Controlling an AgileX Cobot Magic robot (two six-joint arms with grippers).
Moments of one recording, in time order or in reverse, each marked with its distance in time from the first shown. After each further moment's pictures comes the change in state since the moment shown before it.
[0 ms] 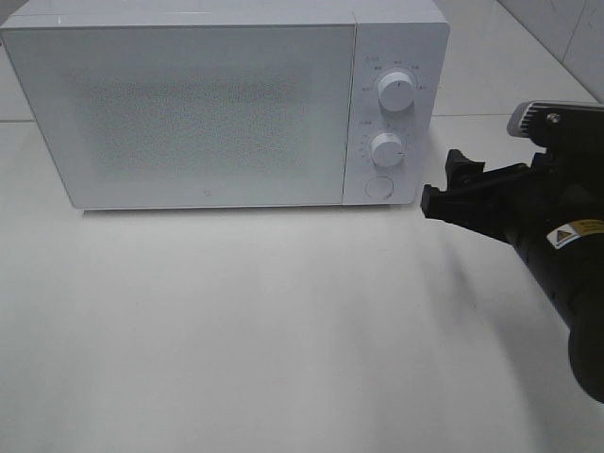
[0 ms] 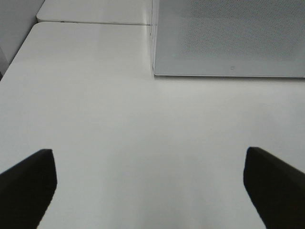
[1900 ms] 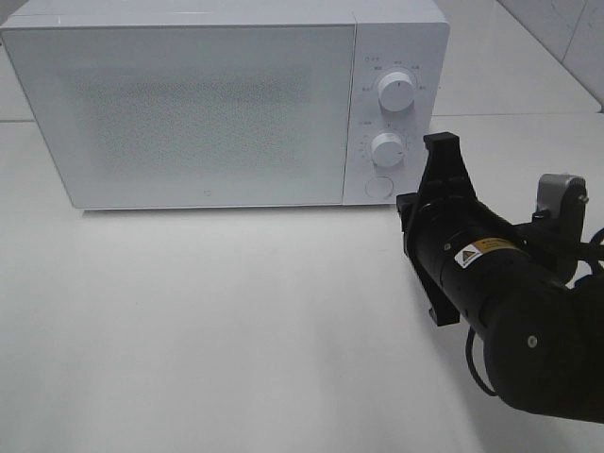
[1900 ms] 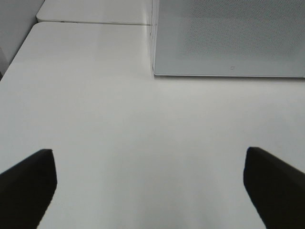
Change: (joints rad) left arm 0.000 0.000 0.000 0.000 0.000 0.000; right arm 0.140 0.118 -0.120 0.054 0.142 1.416
